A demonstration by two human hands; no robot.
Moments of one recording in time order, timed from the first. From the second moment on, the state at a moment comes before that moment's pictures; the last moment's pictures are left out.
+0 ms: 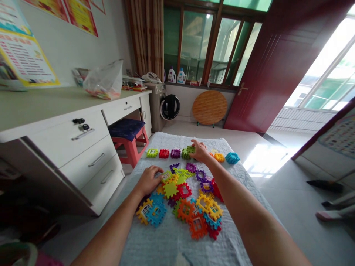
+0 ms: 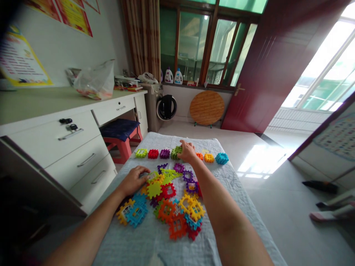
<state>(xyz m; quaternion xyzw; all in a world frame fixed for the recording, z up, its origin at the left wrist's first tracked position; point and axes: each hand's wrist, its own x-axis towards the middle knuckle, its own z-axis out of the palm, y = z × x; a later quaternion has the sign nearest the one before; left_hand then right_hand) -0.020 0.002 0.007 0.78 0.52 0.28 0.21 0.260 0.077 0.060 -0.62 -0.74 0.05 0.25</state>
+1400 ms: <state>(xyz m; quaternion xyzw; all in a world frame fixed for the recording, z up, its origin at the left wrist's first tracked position) -0.021 0.006 0.000 0.79 0.51 0.29 0.18 0.313 -0.022 0.063 -0.59 -0.77 0.09 0.24</state>
